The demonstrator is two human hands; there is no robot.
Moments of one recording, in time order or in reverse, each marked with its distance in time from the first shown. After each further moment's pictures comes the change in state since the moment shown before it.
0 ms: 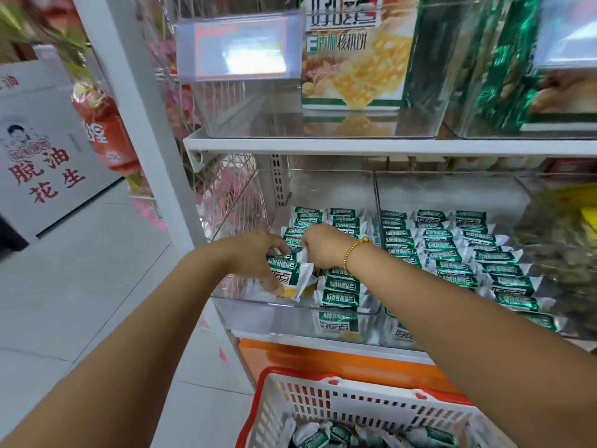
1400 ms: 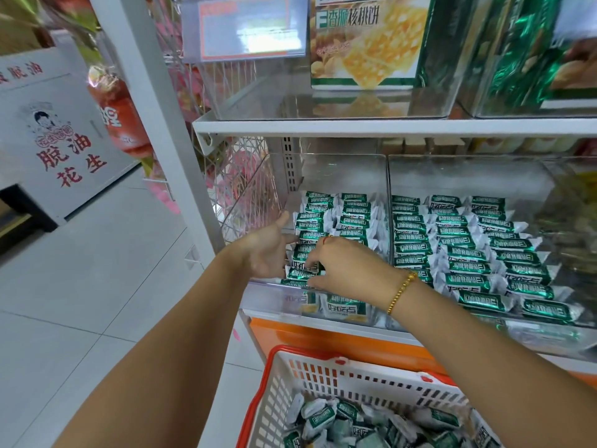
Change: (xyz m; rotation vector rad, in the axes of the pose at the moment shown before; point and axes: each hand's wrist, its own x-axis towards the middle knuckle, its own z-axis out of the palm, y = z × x) left_hand 0.027 0.000 0.038 -1.356 -0.188 -0.355; right_hand -0.078 -0.006 0.015 -0.011 0.114 -0.231
